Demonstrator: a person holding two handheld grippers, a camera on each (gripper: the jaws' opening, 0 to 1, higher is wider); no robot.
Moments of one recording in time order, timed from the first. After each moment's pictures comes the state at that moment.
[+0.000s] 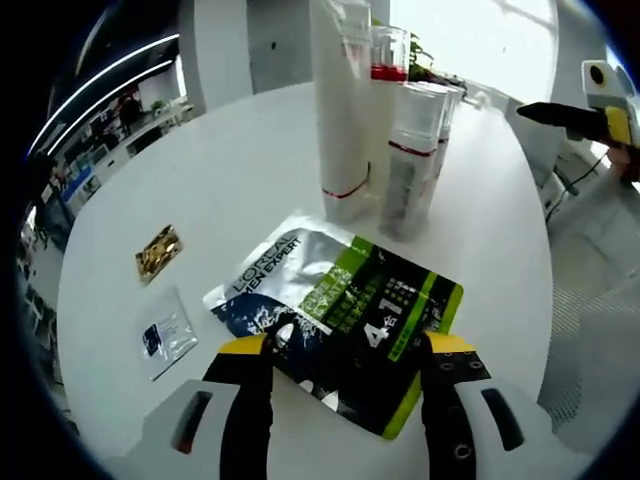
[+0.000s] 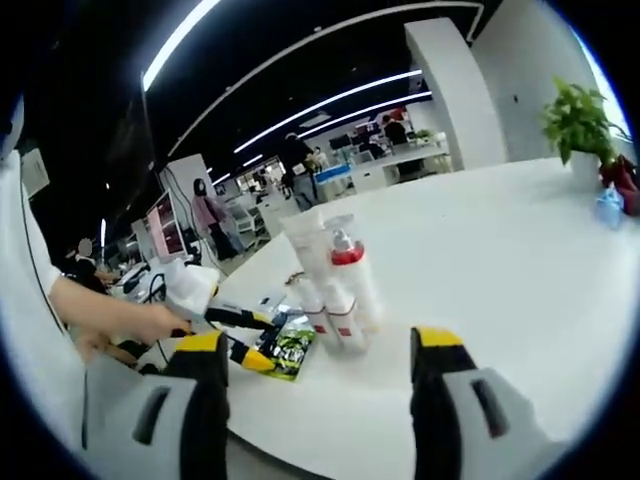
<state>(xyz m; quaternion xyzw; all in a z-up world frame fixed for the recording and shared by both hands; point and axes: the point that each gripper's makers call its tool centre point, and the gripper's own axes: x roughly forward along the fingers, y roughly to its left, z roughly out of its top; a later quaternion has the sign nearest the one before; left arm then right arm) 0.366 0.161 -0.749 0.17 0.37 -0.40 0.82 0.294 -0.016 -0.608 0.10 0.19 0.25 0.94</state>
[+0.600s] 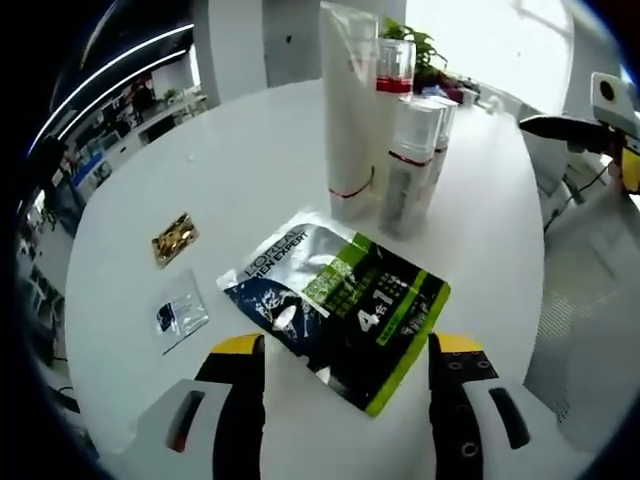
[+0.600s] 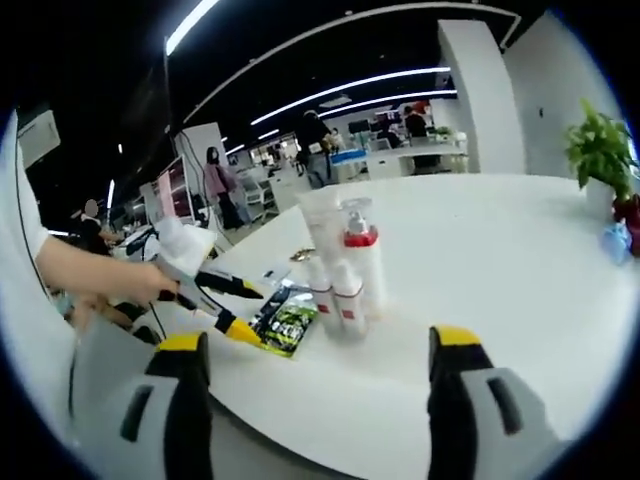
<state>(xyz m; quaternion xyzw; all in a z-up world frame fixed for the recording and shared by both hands) 0.348 0.179 -0.730 0.15 0.39 -0.36 0.84 0.282 -0.005 -0.618 0.04 0.22 0.29 0.93</state>
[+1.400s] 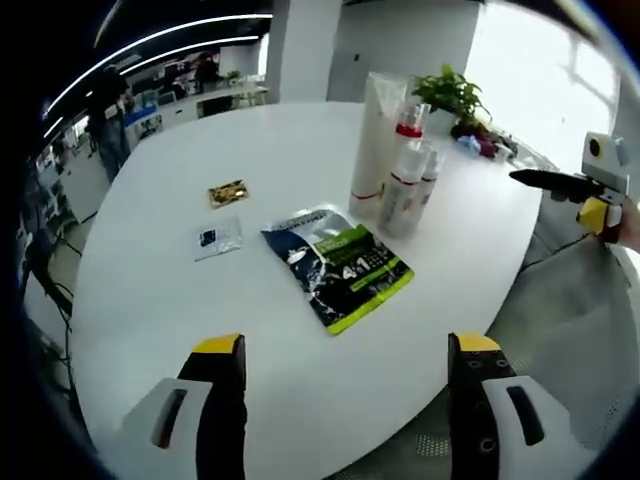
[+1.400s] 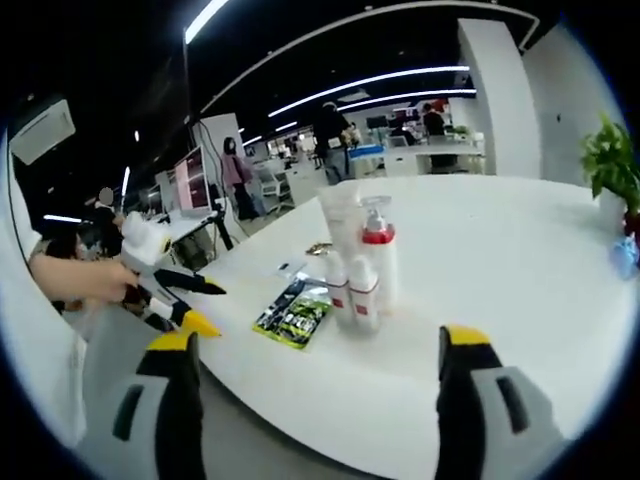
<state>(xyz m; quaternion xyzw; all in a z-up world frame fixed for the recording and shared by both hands) 0.282 0.219 -0.690 0.03 0.37 -0.28 0.88 0.271 -0.003 -0.613 0.03 0.22 0.32 0.92</state>
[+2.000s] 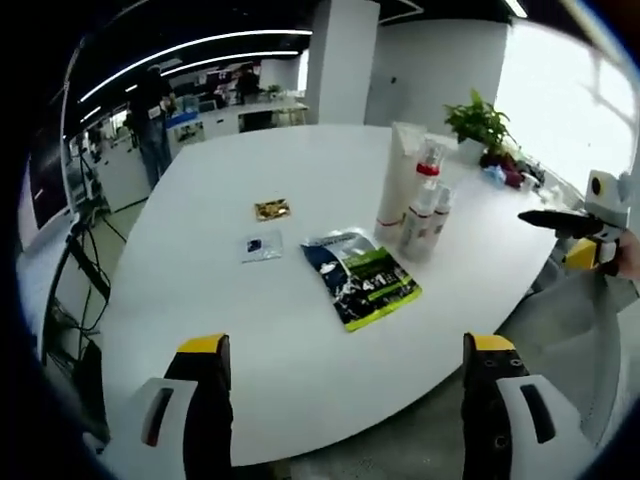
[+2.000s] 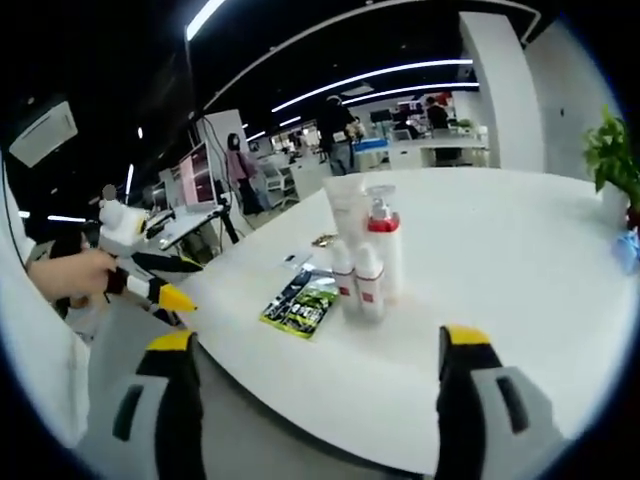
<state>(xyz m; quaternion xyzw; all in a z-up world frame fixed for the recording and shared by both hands) 0.263 0.241 -0.653 0.01 0.34 -0.20 0.92 0.259 -0.003 -0.621 0.03 0.24 0.33 0.91</state>
